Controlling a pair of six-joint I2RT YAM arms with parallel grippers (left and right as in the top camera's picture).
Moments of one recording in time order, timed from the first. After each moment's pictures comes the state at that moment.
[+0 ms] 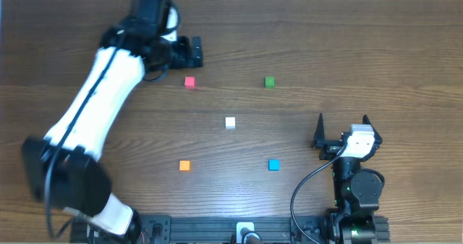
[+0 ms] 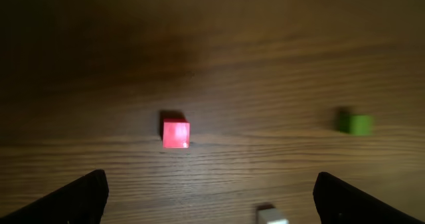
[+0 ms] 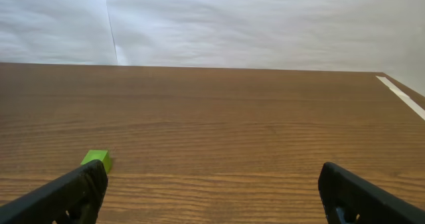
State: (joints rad) left arm -0.28 1.77 1.51 -0.87 0.11 -0.35; right arm 0.01 0.01 0.01 -0.06 0.08 -0.04
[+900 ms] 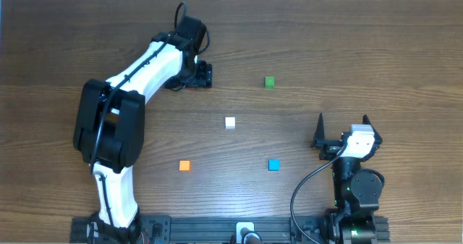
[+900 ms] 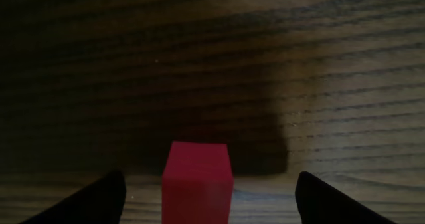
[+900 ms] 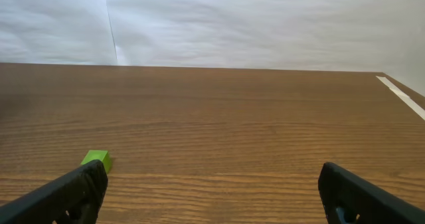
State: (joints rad) left arm -0.35 2.11 1.51 -0.83 -0.04 -0.36; right arm 0.01 0.01 0.01 -0.06 0.08 -0.04
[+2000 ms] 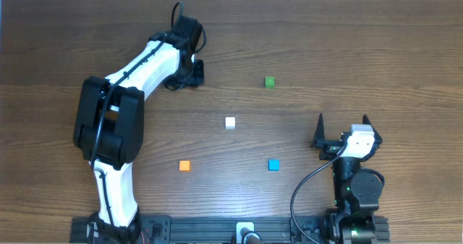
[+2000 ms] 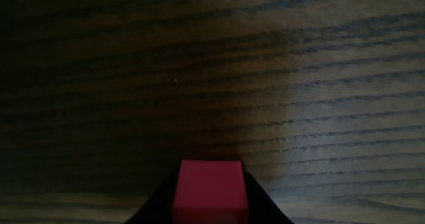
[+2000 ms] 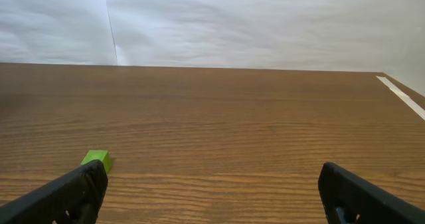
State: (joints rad) left arm -0.33 2.13 1.51 -0.81 -0.03 -0.35; right arm 0.01 0.01 0.01 -0.06 0.08 -0.04
